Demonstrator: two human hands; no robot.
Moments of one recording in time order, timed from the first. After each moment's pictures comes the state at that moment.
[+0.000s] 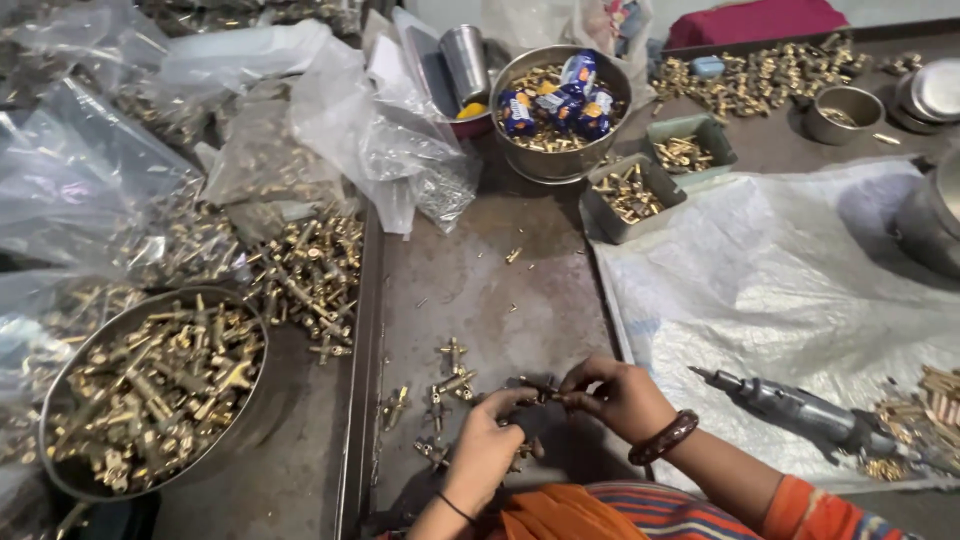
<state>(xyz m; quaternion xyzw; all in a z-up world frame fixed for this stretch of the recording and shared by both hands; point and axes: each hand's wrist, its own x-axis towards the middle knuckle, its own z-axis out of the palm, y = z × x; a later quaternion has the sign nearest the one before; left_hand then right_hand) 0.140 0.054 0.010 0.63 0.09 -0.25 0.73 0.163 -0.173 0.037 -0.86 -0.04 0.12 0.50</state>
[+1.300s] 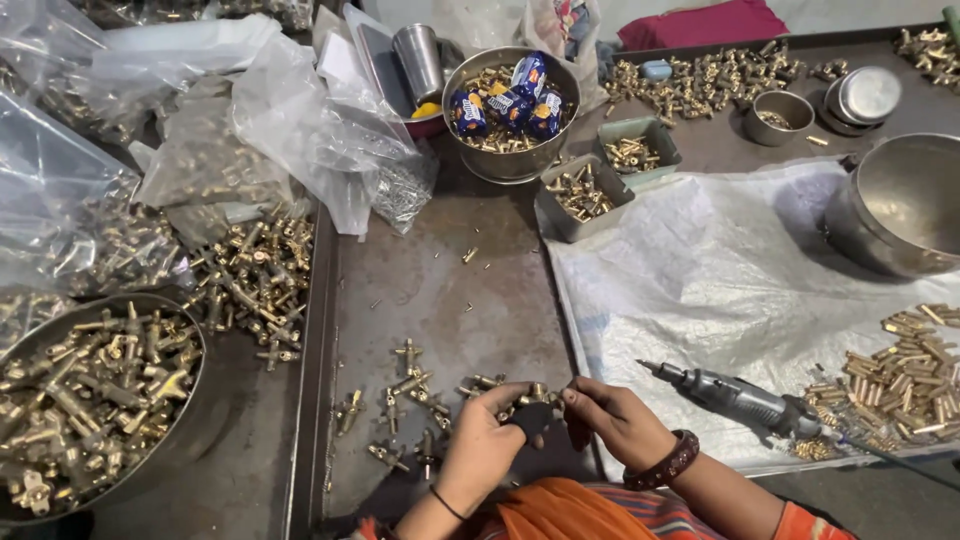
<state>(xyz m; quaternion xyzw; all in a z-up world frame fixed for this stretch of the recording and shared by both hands) 0.135 -0.001 0.027 0.60 -0.03 -0.22 0.77 0.121 -0.220 0.038 -0.76 -0.01 0.19 0.62</state>
